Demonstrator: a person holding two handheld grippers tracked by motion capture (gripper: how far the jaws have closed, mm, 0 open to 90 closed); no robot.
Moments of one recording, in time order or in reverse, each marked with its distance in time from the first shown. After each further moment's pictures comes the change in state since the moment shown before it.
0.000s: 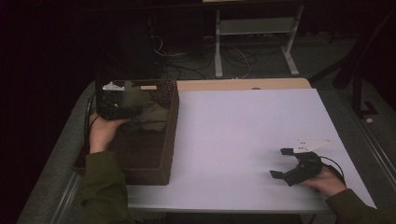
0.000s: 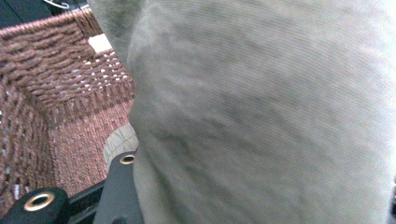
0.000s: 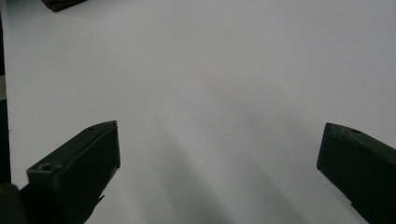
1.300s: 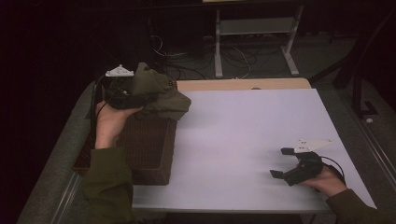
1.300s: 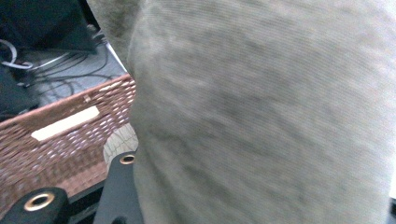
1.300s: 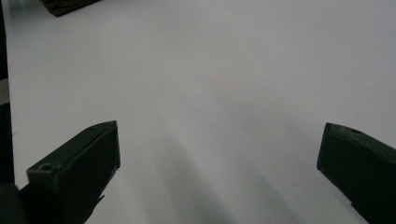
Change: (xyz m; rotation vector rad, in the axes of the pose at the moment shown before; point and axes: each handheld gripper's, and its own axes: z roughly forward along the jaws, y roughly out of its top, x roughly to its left) left arm -0.055 0.050 -0.033 -0.149 -0.144 0.083; right arm 0.000 0.001 -0.001 -0.012 0.000 0.004
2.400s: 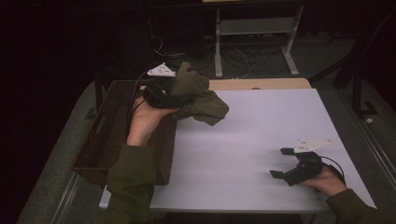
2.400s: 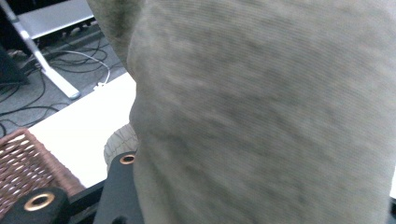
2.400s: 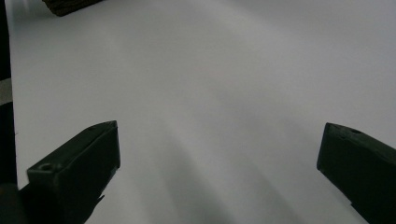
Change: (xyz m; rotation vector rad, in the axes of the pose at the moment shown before) left arm -0.074 0.031 0.053 -0.011 -0.202 0.133; right arm 0.000 0.000 0.000 0.000 0.009 -0.001
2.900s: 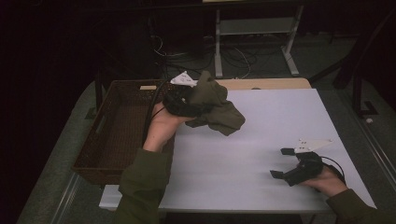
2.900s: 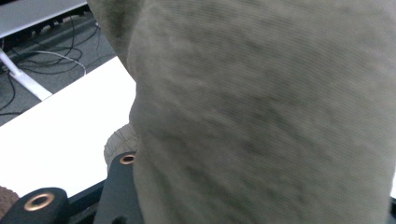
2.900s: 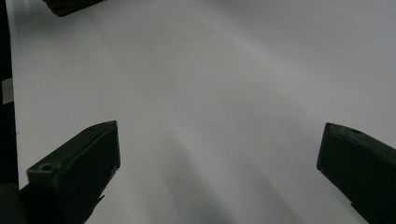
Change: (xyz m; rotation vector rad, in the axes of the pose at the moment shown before) left arm -0.032 -0.002 0.035 0.038 -0.065 0.039; right arm 0.000 0.000 -0.001 0.000 0.001 0.002
